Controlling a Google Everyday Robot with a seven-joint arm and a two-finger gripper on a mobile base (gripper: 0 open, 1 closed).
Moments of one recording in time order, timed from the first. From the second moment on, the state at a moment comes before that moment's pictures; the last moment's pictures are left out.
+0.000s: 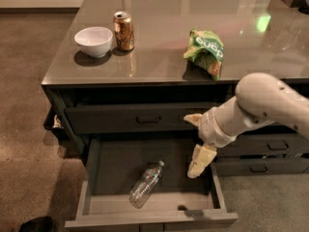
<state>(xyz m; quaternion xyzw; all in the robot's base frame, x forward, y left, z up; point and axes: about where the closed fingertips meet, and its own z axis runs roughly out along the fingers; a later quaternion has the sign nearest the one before) 0.482 -0.108 0.713 -0.67 0.69 0.15 0.24</state>
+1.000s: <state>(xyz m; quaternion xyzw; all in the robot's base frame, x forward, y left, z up) 0.482 -0.101 0.692 -0.70 0.66 0.16 0.23</state>
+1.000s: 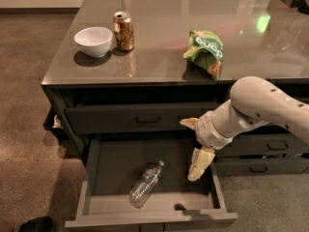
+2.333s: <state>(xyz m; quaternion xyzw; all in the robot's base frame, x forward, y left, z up) 0.515 -0.061 0.496 -0.78 0.52 0.26 0.22</state>
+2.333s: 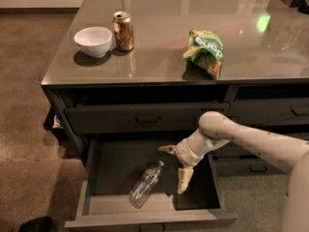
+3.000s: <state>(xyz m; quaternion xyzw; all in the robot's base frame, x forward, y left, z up) 0.527 -0.017 0.426 -0.80 0.46 0.30 0.25</state>
